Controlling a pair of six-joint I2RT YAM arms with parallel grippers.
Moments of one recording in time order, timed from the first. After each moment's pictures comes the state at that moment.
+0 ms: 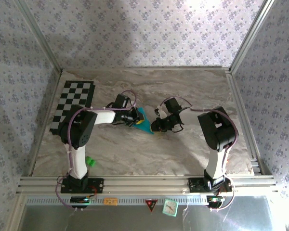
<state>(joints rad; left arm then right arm) -0.50 1.95 1.05 0.02 0.61 -0.98 0.46 1.88 0.99 -0.25 -0.70 0.30</state>
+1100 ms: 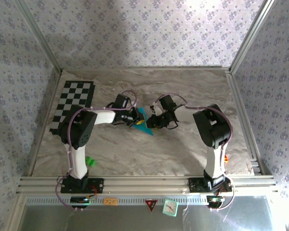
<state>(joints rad) -0.50 1.95 1.05 0.02 0.64 -0.98 0.50 1.96 1.10 -0.22 -0.67 0.33</state>
